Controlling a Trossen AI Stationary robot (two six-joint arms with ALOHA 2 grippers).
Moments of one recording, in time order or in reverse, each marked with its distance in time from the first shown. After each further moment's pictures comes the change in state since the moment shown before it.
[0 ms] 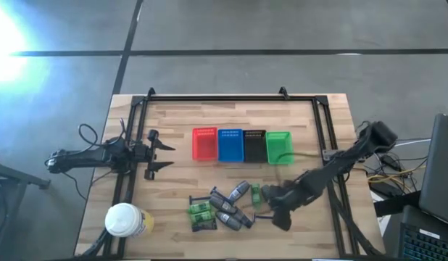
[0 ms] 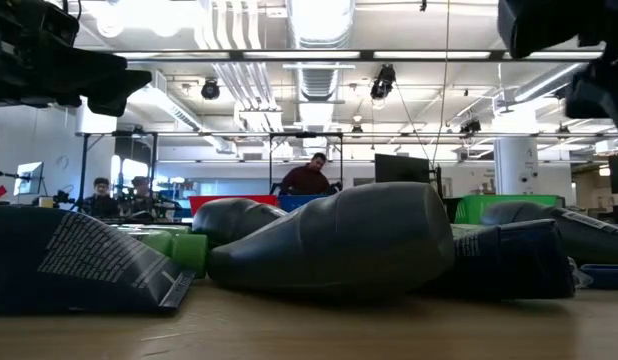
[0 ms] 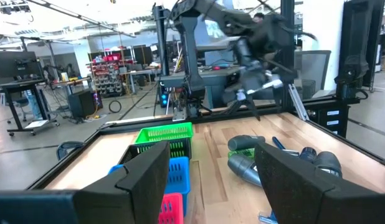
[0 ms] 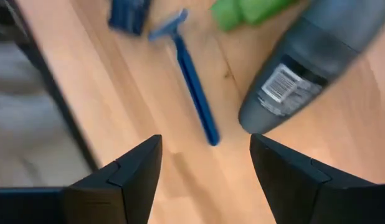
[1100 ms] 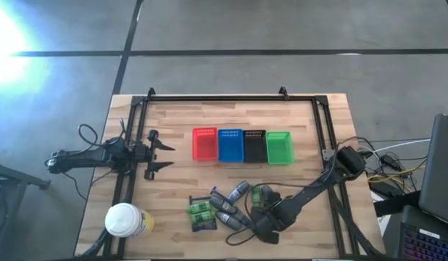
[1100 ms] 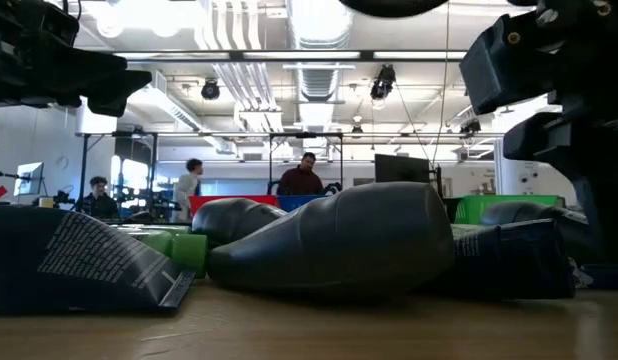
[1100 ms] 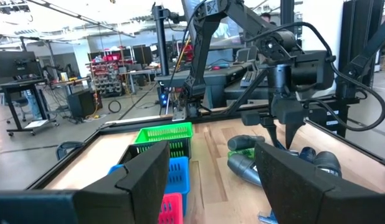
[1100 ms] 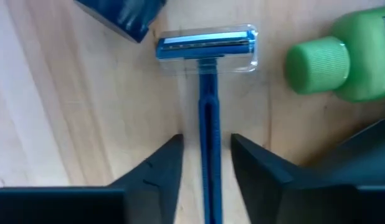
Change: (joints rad) left arm 0.000 0.000 0.000 0.000 0.000 0.000; right arm 0.050 0.450 0.281 -0.083 0.151 -0.230
